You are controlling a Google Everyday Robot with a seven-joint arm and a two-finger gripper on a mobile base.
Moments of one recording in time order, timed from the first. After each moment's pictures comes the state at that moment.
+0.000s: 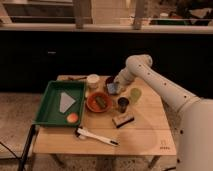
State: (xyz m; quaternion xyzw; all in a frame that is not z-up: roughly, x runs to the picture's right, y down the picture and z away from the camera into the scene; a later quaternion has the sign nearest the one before) arm 0.094 -0.012 0.891 -0.20 -0.18 -0.05 0.96
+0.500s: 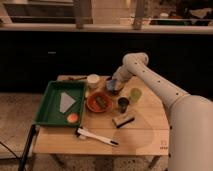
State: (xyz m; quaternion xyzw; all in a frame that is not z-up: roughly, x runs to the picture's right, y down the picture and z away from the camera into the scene) arm 0.092 -0.029 0.914 -0.18 -0.17 -0.03 0.97
